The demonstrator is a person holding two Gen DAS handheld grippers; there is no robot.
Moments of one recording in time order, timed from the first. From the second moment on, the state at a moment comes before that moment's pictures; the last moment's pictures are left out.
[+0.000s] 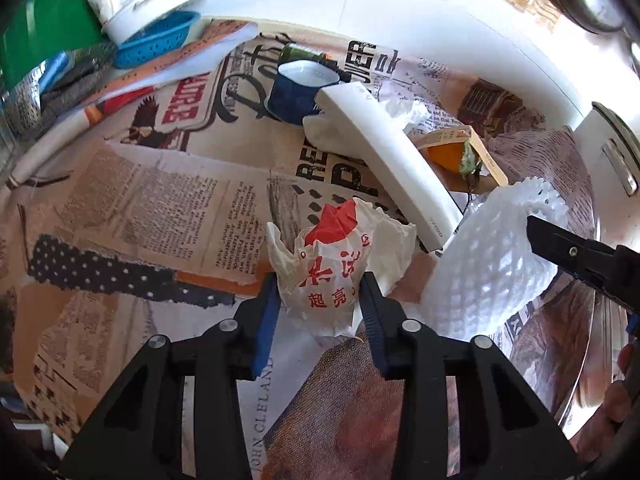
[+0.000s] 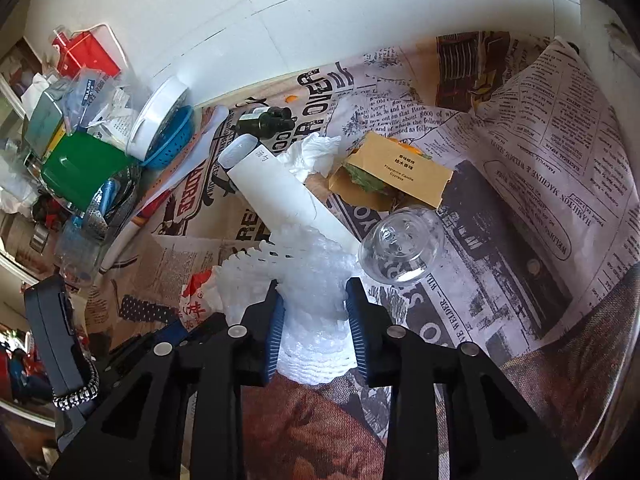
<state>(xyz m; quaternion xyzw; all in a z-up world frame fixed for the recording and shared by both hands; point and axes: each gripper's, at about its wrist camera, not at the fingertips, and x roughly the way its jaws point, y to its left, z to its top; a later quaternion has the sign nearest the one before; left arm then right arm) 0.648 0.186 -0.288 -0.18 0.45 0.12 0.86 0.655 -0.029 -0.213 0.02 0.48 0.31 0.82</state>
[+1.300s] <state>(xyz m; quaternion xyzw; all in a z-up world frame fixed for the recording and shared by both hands) 0.370 0.070 -0.160 -0.10 0.37 0.01 0.92 0.359 -0.177 -0.121 0.07 0.35 0.21 0.91</state>
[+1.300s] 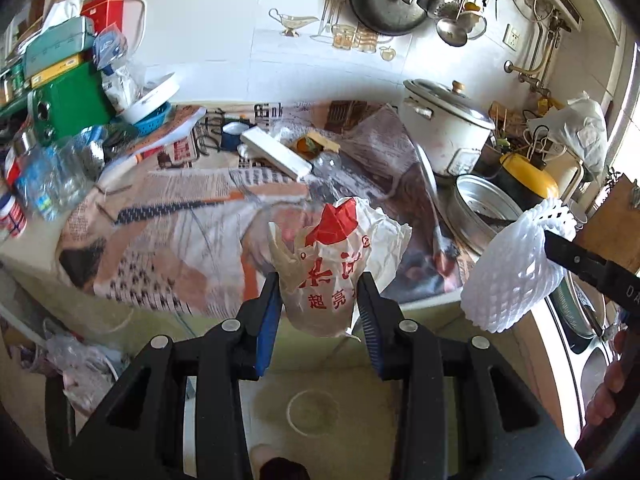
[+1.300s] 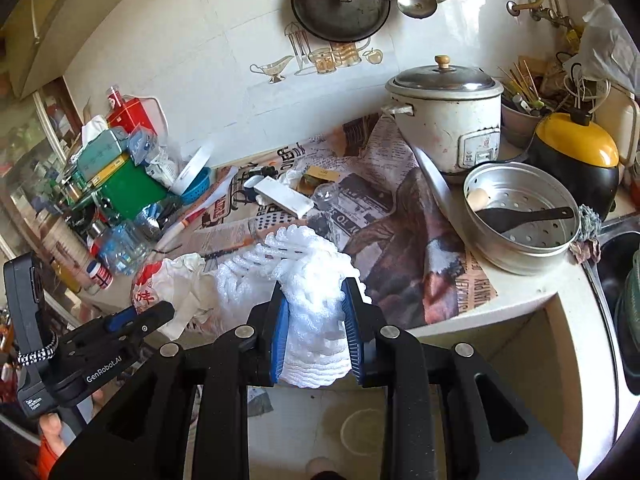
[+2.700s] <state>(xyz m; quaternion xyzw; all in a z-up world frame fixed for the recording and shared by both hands) 0.305 0.059 -0.666 -0.17 0.58 0.09 0.79 0.362 -0.153 -0.609 0.02 0.59 0.20 0.78</state>
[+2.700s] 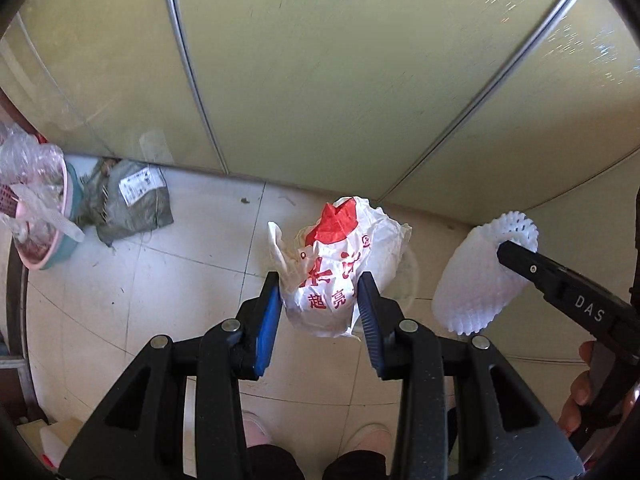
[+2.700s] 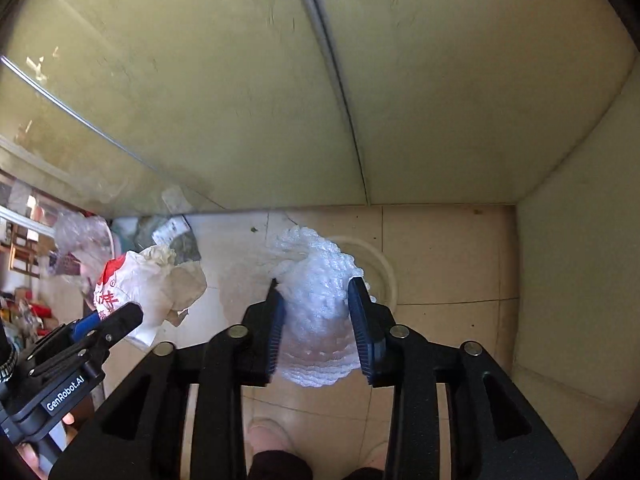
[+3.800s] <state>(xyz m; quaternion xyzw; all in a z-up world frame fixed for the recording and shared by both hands) 0.334 0.011 -0.616 -0.13 0.60 0.04 0.79 0.361 -0.193 -0.532 0.01 0.57 0.19 0.80</state>
